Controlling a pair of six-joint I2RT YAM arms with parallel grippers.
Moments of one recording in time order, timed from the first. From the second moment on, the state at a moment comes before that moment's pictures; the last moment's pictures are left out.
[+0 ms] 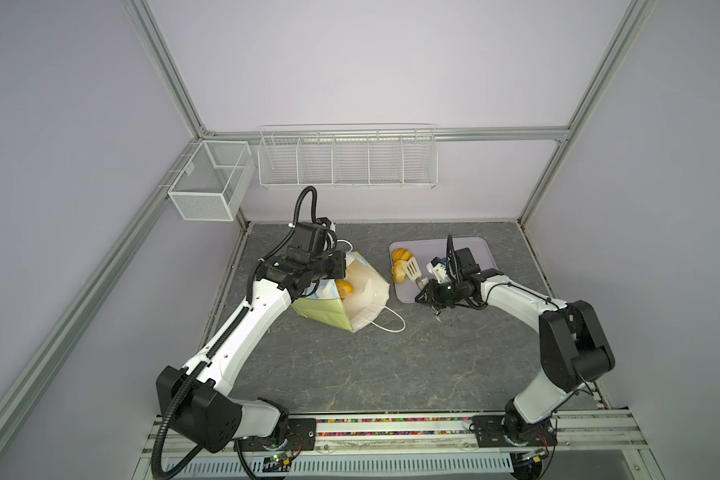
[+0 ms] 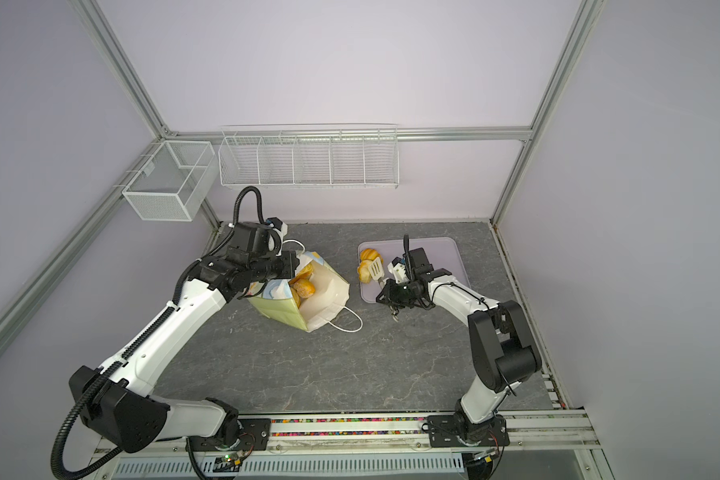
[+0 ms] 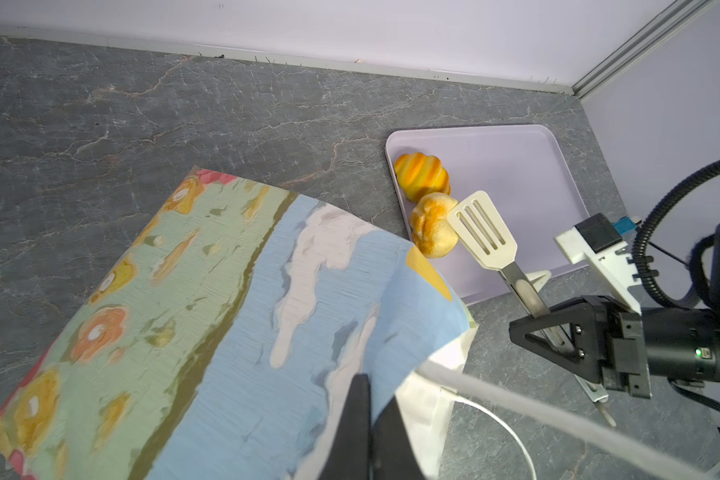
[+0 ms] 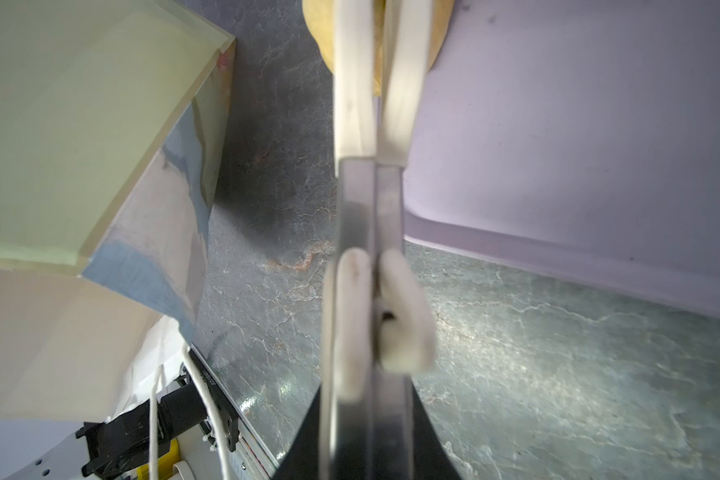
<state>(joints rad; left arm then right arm) -0.47 1.37 1.35 -0.70 0.07 -0.36 0.36 1.68 1.07 -0.46 -0.58 0.46</state>
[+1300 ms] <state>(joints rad) -0.46 1.25 1.26 -0.71 0.08 -0.24 0.54 1.33 0.98 -0.81 -0.15 0.42</state>
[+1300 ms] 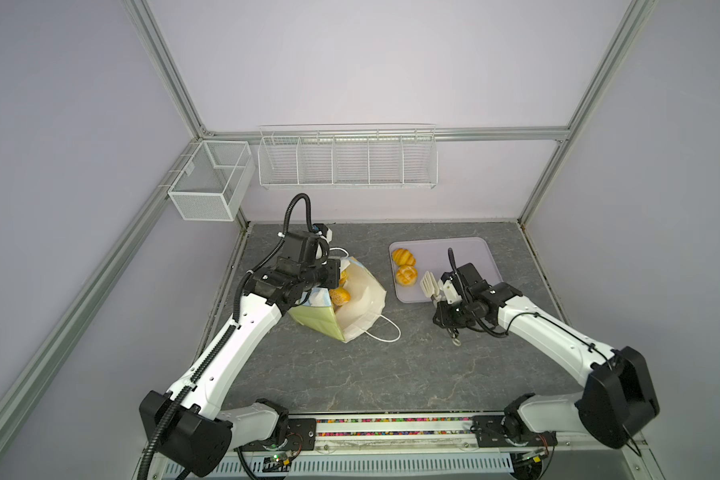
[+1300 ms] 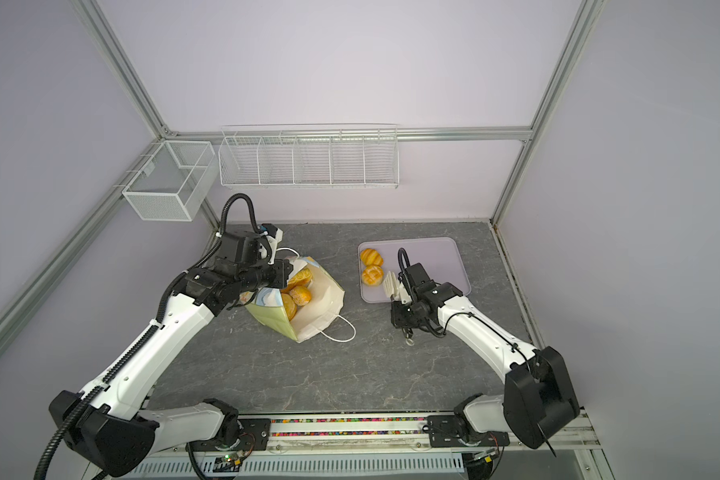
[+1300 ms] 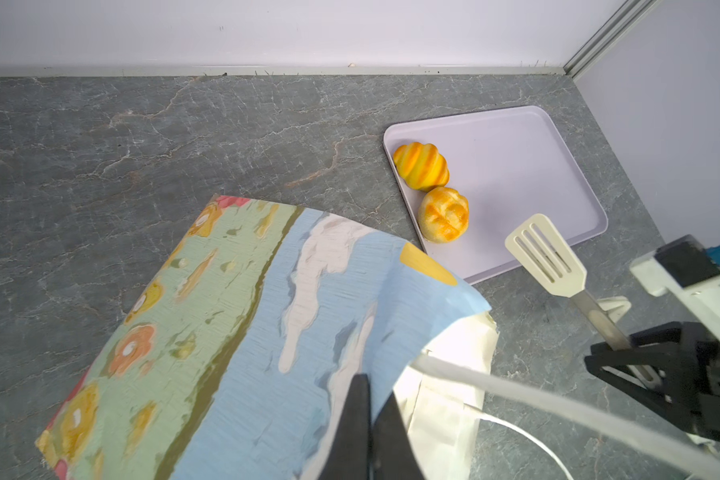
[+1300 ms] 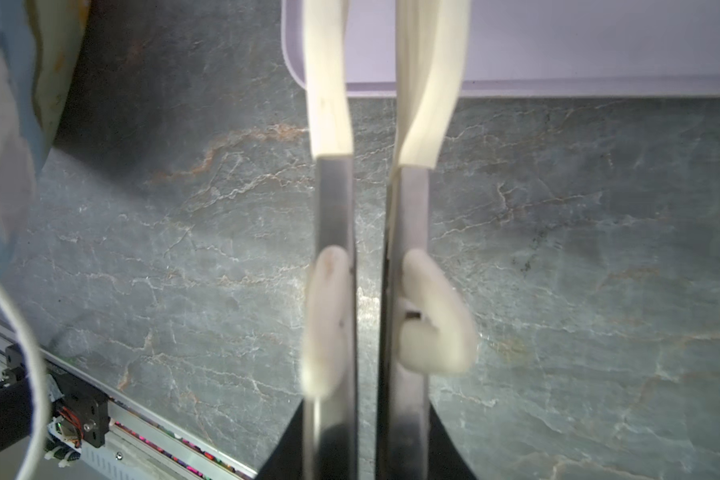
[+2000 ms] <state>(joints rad) -0.47 1.13 1.16 -0.75 0.16 -0.04 1.21 1.24 1.15 -0.97 0.25 0.20</state>
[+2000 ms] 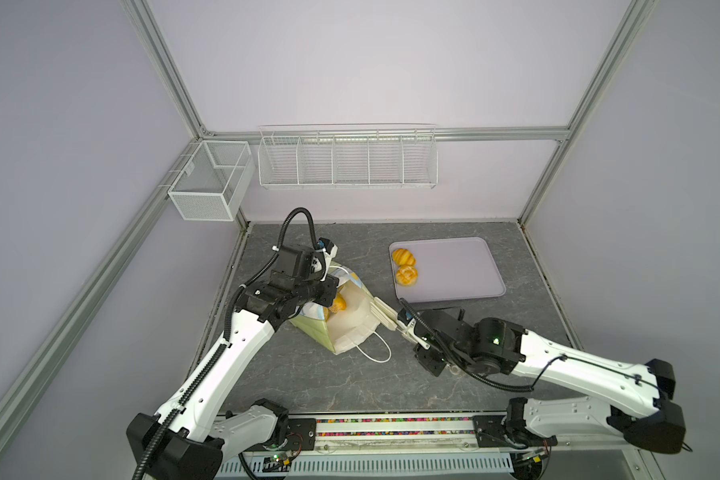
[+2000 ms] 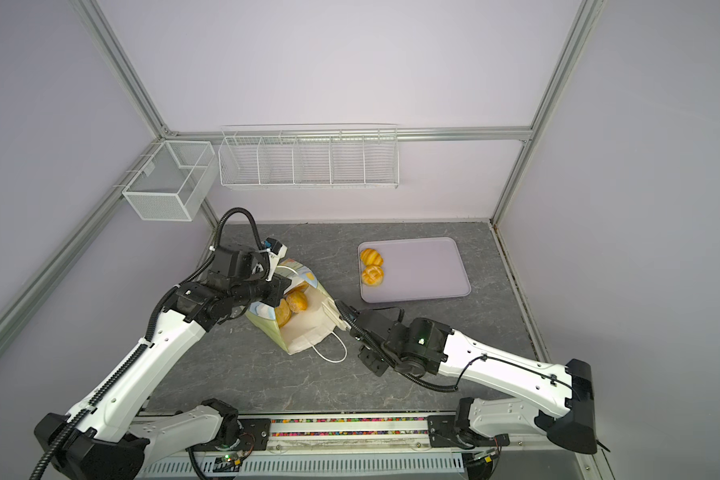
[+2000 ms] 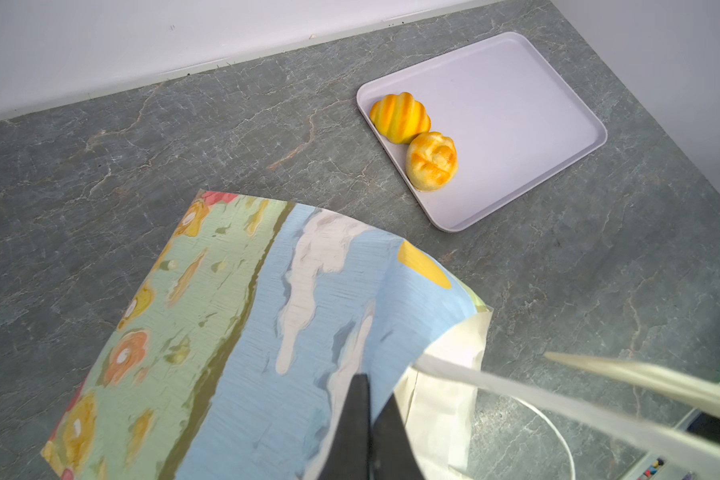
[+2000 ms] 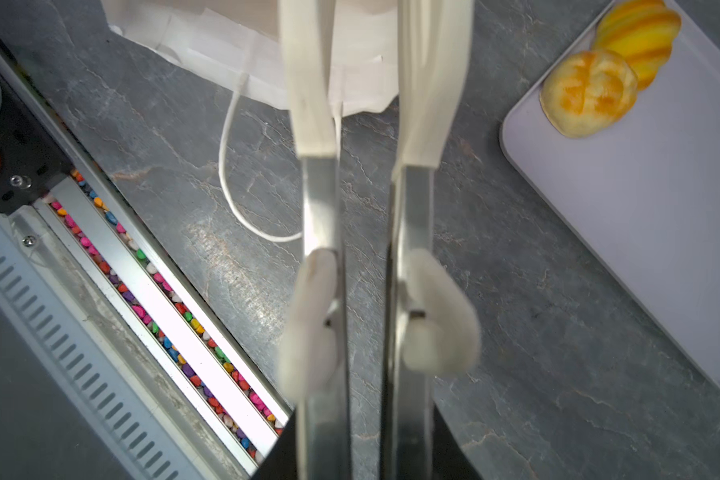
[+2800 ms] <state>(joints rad) -0.50 1.10 1.14 -0.78 0.18 -0.04 1.28 1.73 1.43 -1.05 0.39 0.33</state>
